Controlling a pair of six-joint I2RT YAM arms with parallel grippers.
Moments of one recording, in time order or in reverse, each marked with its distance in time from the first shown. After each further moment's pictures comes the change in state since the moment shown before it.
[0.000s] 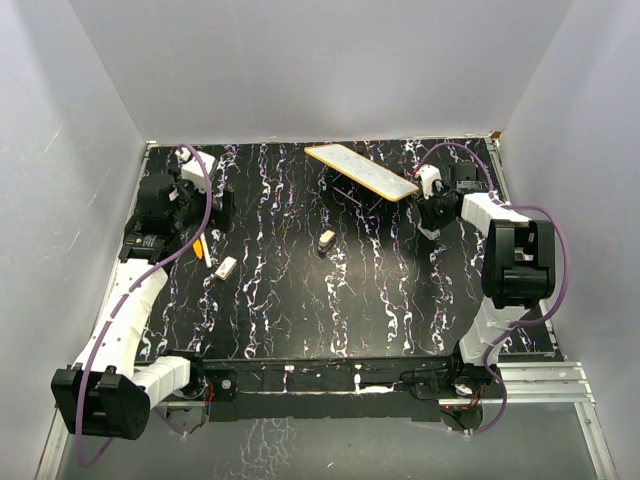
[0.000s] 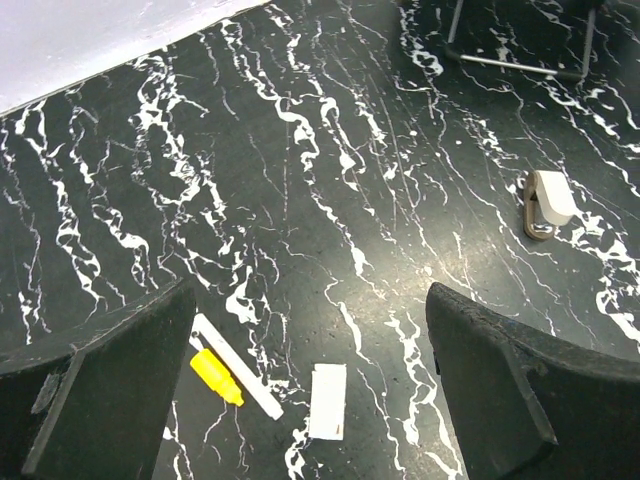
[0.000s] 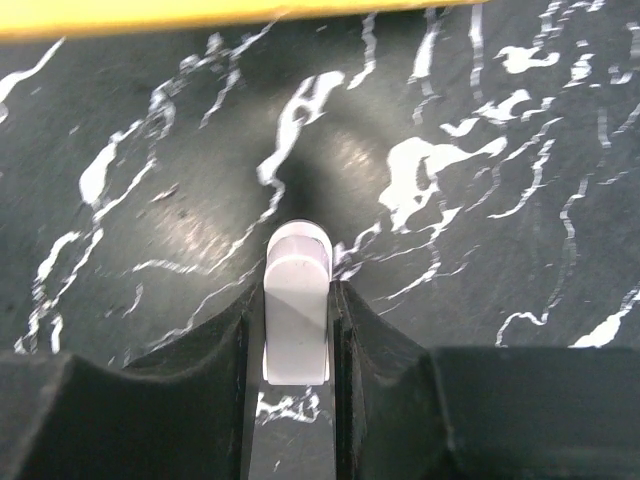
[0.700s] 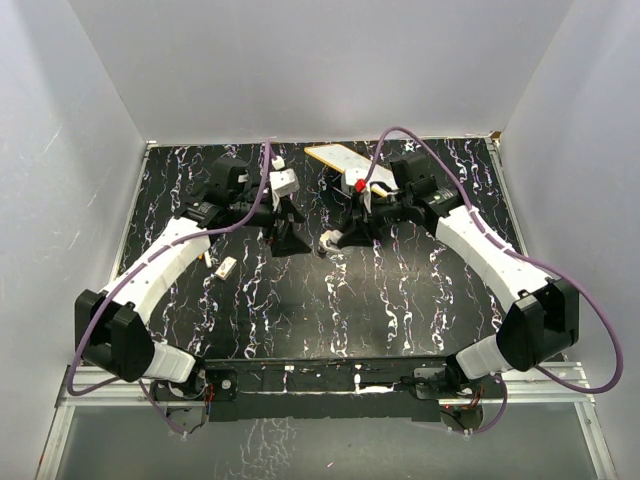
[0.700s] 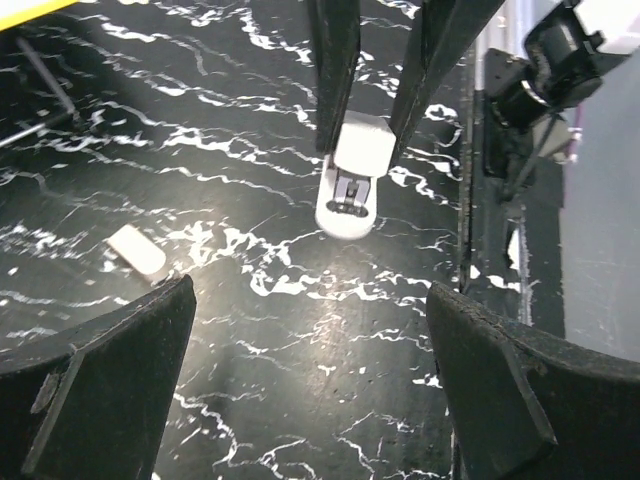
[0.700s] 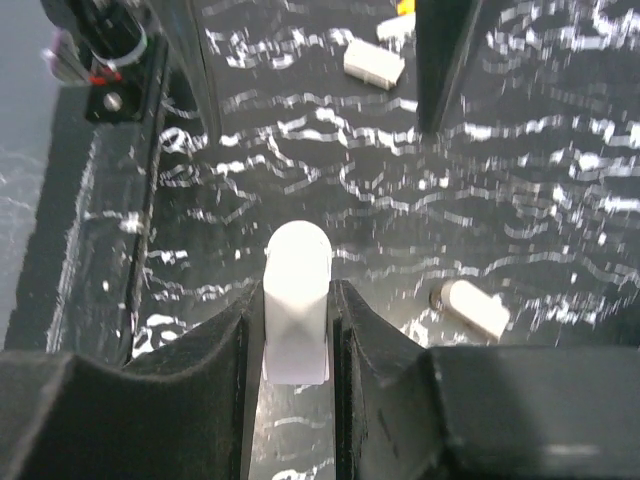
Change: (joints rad) left arm -0.320 0.322 0.216 -0.159 0.685 0.148; right arm 0.472 -0.386 0.072 -0.280 -0.698 -0.080
